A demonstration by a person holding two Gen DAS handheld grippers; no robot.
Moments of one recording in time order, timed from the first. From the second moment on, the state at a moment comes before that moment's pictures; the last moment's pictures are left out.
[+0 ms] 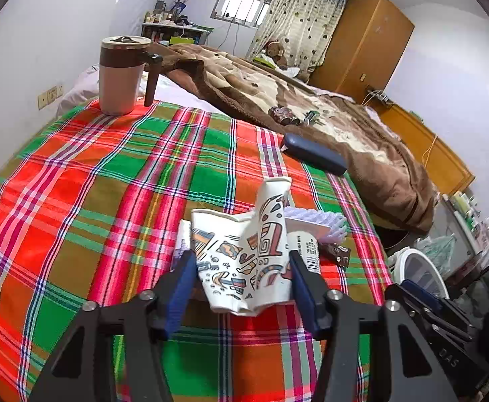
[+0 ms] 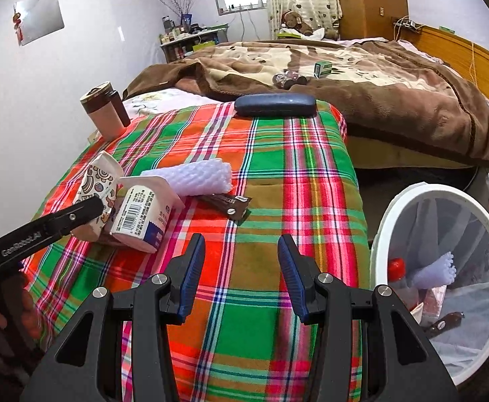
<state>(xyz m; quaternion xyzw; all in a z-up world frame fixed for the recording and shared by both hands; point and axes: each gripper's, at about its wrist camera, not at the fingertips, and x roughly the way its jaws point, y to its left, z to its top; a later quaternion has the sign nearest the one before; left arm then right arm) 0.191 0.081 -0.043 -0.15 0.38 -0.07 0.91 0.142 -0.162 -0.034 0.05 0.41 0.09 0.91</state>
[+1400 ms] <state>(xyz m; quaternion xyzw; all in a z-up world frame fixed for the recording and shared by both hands) 0.145 0.148 -0.051 -0.17 0.35 -0.06 0.92 0.194 -0.084 -0.060 0.10 0.45 0.14 0.87</state>
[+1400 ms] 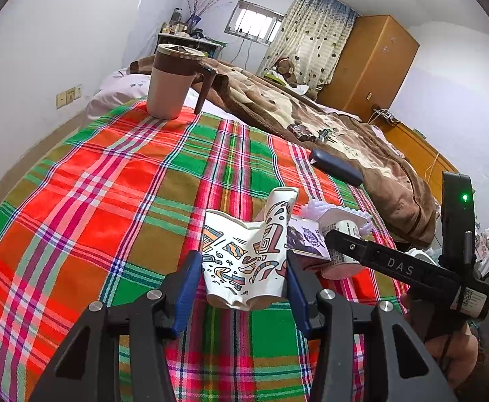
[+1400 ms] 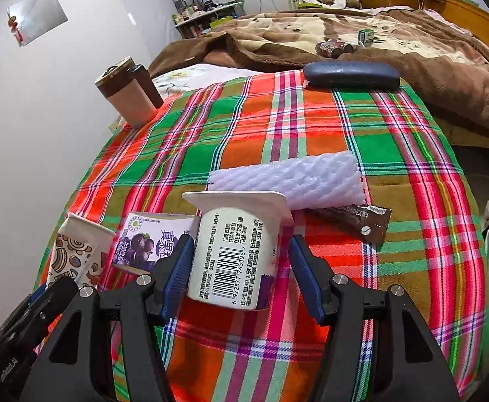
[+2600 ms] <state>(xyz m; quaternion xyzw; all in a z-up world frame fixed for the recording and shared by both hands) 0.126 0.122 -0.032 -0.13 0.34 -0.06 0.93 0.143 -0.109 -0.037 0.09 0.40 0.13 0.90</state>
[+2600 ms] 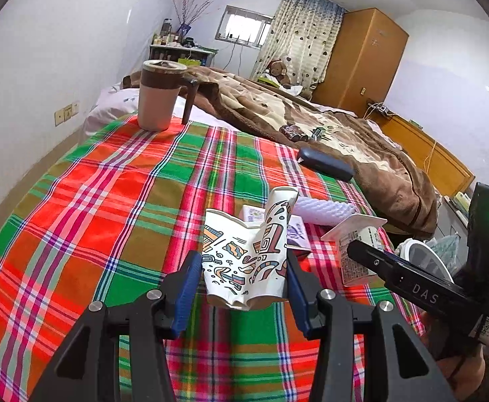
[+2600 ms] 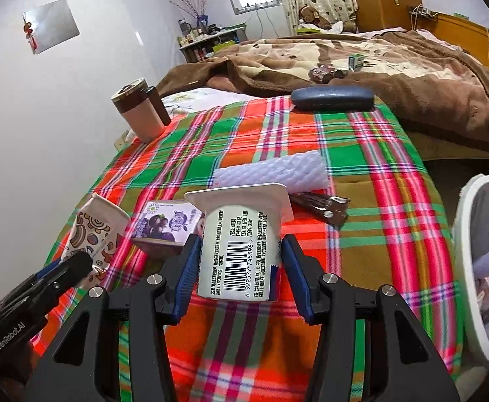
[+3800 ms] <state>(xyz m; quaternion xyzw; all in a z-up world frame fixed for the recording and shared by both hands) 0.108 -0.044 0.014 -0.03 0.31 -0.20 0.93 0.079 -0.241 0.003 0.13 0.33 0.02 0.93</state>
